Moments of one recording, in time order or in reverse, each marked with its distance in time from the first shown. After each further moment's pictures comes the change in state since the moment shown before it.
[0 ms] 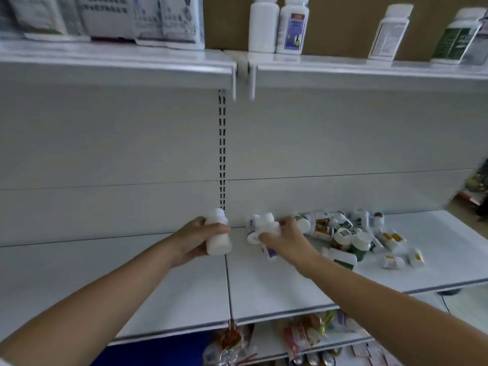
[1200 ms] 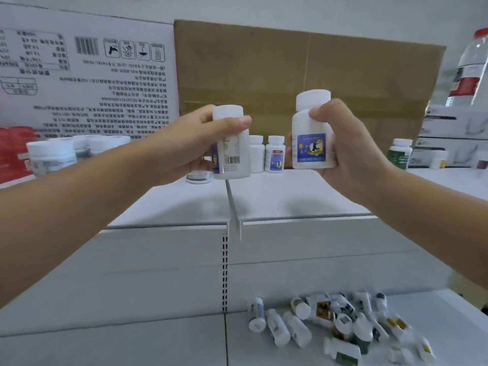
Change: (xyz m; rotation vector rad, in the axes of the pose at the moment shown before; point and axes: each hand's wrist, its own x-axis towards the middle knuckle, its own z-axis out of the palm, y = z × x) left_hand -0.190 0.320 0.083 0.452 0.018 0.724; right_hand -0.120 -0.288 -0.187 0.702 -0.091 -0.655
